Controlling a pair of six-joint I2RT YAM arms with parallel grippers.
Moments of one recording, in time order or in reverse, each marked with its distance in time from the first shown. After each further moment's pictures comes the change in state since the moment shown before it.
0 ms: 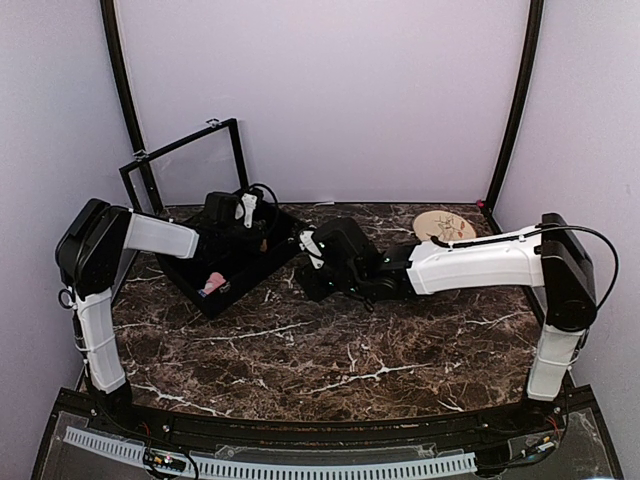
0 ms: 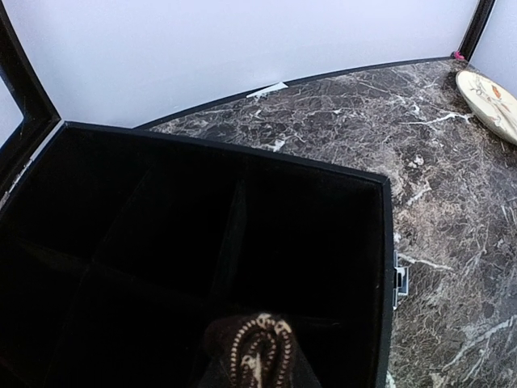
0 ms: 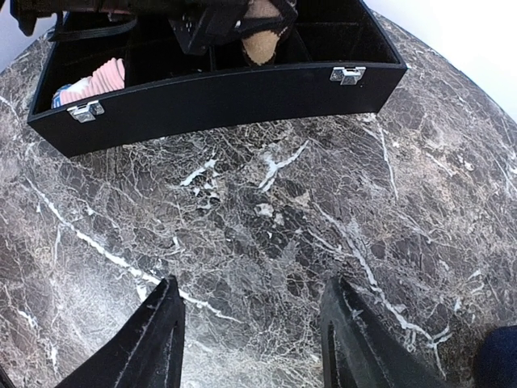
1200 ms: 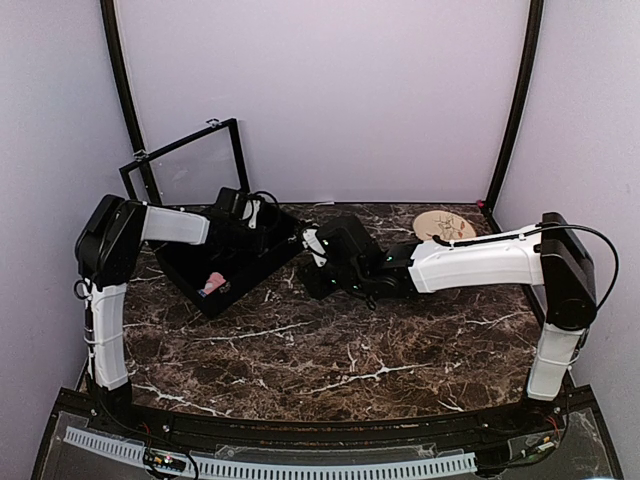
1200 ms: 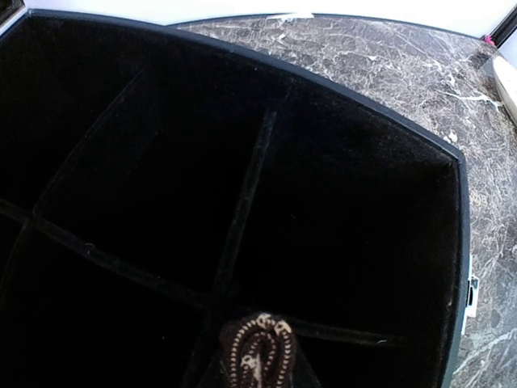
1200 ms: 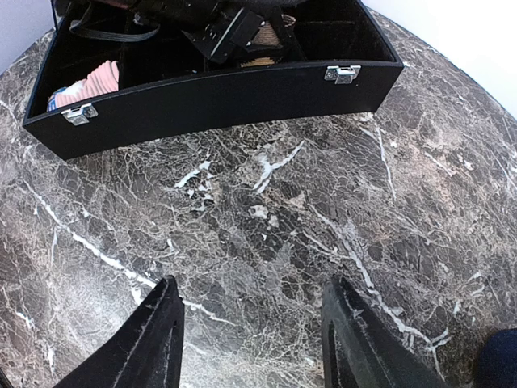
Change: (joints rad) left arm 0.024 0.148 0.214 -0.292 0.036 -0.158; right arm -0.020 -0.004 -0.013 0.020 -0.023 -0.004
